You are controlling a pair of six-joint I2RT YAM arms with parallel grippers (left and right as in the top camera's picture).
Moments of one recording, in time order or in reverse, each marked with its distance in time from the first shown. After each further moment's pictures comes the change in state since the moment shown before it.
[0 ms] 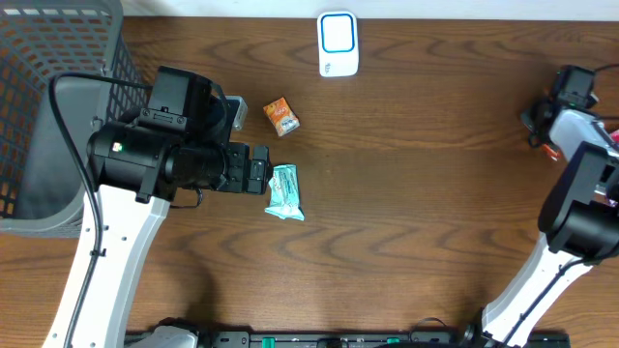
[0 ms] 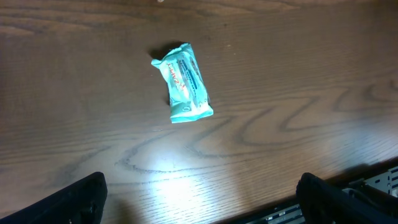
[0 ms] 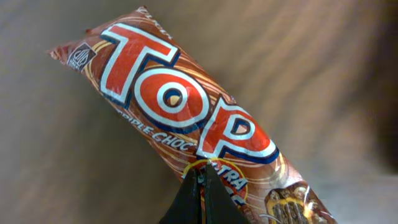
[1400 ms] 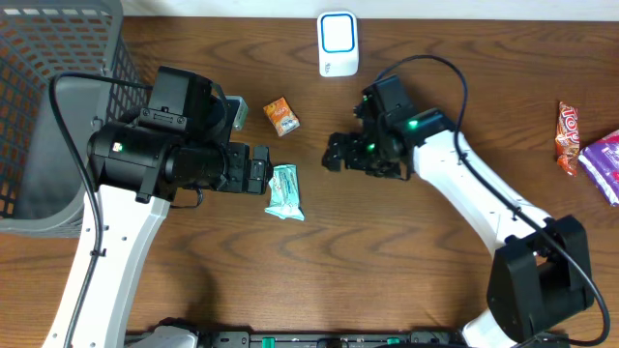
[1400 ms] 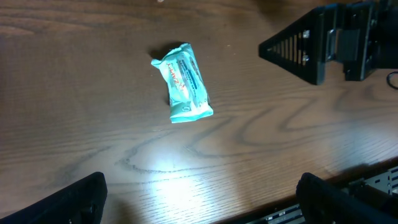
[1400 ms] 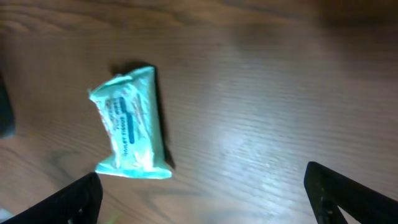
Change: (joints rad) left arm 0.000 0.000 0.000 0.000 0.000 0.000; right arm 0.846 -0.442 -0.170 -0.434 -0.565 0.031
